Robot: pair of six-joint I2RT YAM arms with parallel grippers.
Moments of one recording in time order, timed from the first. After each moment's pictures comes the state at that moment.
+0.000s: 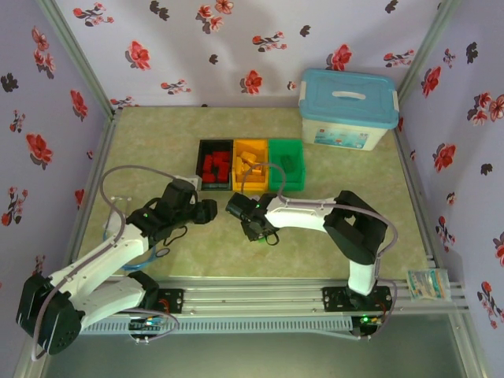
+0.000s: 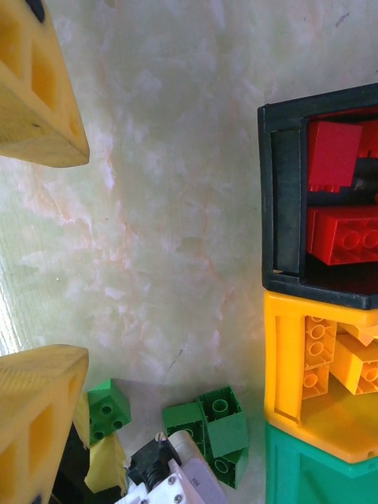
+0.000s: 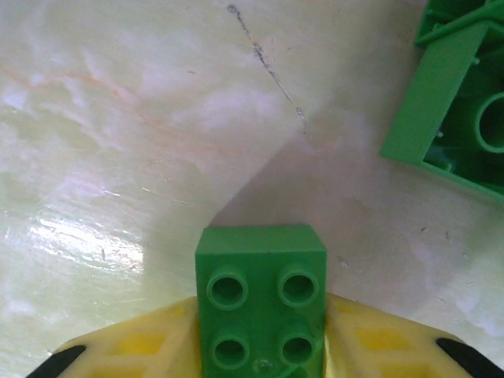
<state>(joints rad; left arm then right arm) -0.66 1.00 0.67 -0.47 -0.08 -0.52 1.05 1.85 1.16 -0.71 0.18 0.65</state>
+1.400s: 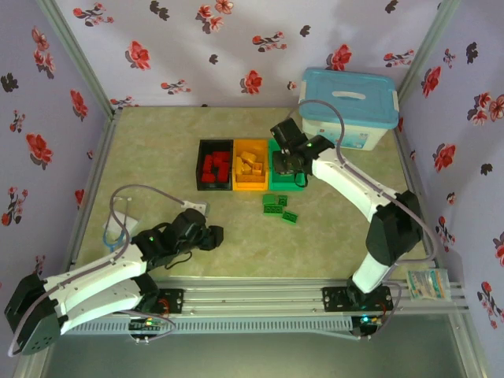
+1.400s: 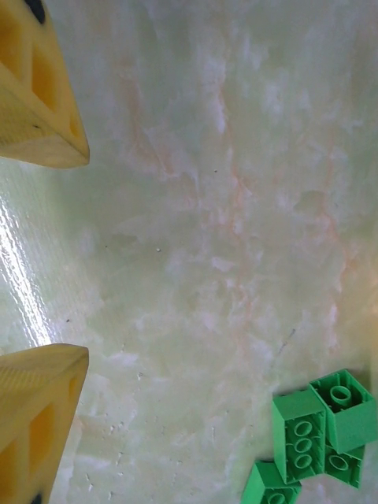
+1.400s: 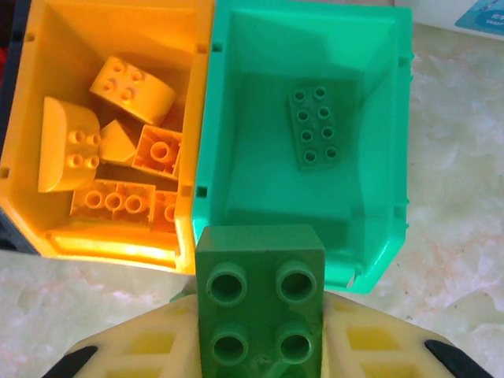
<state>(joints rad) -0.93 0.88 0.47 -0.43 -0.18 -0.69 0.60 1.69 1.48 -0.84 0.18 0.45</state>
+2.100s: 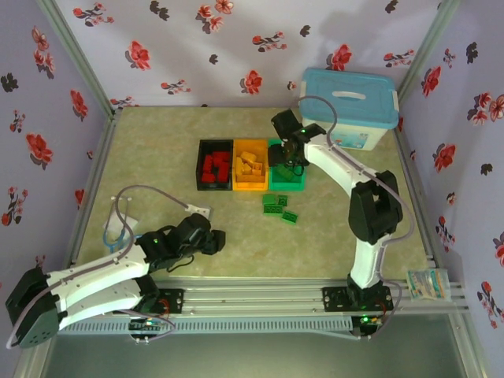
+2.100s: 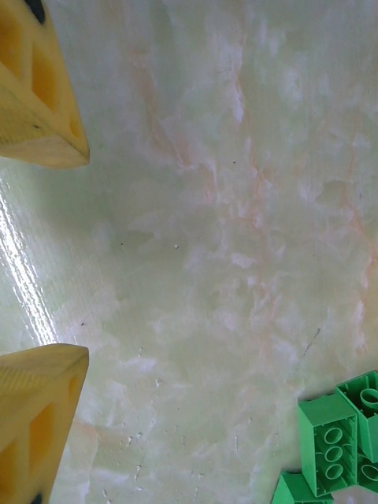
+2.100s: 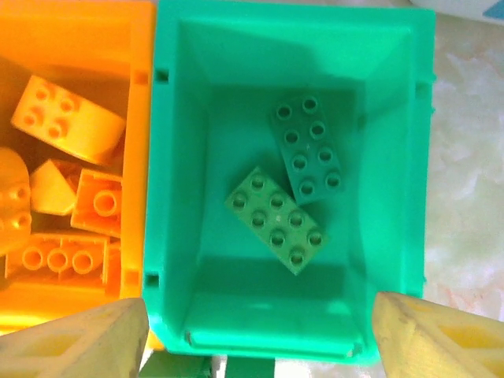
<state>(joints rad) -0.99 0.91 0.47 -0.43 -0.22 -0.70 0.53 1.86 1.59 -0.86 0.12 0.41</state>
